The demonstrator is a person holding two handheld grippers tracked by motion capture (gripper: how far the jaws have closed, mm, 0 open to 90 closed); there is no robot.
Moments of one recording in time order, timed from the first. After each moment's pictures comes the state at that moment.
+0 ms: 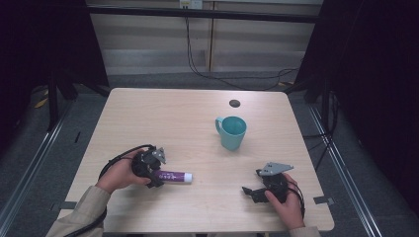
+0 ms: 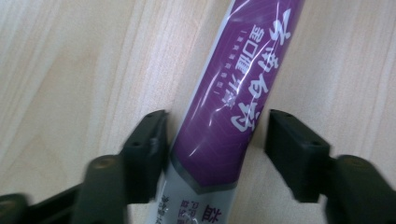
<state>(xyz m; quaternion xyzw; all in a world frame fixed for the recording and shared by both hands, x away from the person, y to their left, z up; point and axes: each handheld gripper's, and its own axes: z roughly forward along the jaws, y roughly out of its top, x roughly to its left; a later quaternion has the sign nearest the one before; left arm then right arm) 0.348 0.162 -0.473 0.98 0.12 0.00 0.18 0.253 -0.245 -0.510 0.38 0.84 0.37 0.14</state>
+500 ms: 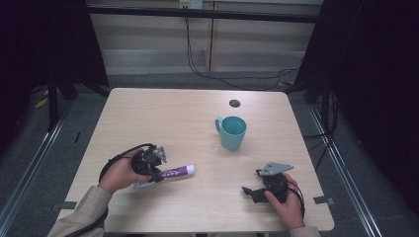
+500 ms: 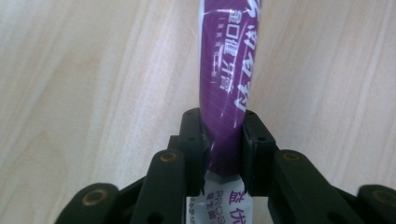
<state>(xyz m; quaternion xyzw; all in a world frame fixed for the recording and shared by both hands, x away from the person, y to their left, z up) 0.344 0.159 -0.465 0.97 0.14 -0.01 0.18 0.253 -0.245 -0.510 0.38 0.84 0.37 0.15</state>
